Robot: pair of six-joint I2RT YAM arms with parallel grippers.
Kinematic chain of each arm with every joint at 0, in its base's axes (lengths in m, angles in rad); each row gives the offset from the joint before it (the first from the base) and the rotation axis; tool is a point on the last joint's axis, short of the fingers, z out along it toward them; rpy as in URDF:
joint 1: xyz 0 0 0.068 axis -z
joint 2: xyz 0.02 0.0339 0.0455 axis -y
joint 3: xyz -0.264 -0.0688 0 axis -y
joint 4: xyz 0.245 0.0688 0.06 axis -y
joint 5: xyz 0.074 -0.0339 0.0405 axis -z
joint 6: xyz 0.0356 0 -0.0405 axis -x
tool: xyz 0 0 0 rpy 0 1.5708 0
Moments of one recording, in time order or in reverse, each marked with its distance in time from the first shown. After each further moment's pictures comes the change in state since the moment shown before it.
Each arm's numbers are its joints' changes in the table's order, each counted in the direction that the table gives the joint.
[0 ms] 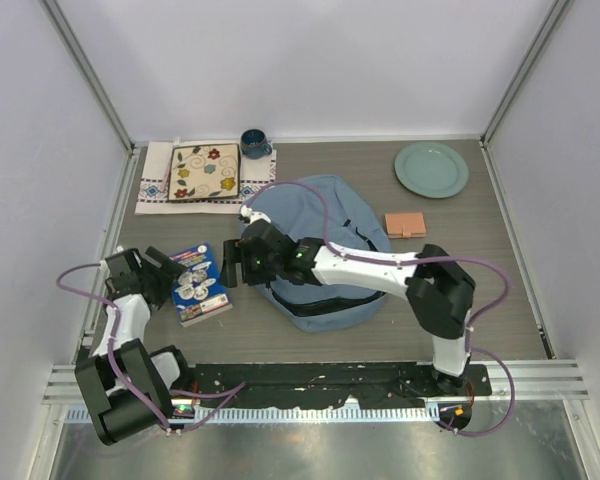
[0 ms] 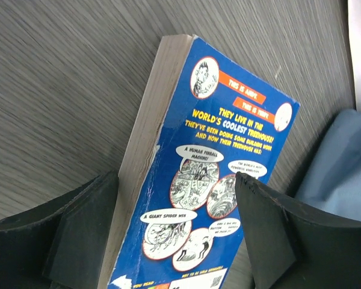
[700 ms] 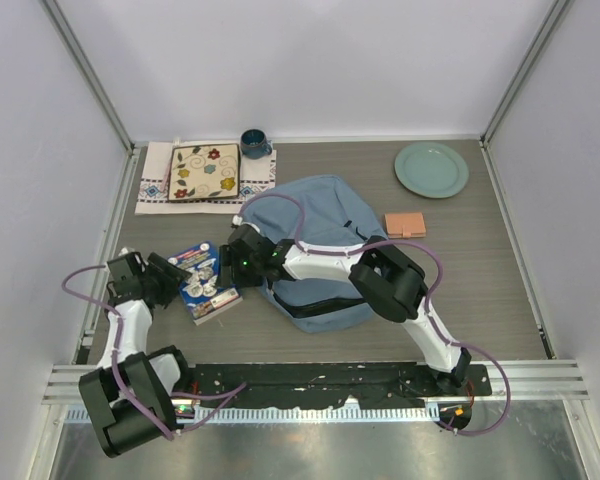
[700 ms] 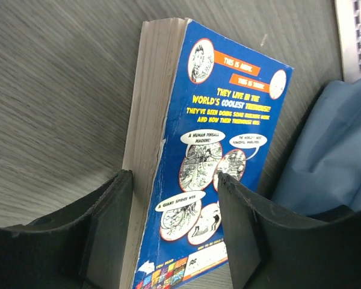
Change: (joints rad) left arm 0.017 0.067 -0.029 -0.052 0.094 0.003; right arm 0.032 -0.378 0.200 0.041 -0.076 -0.082
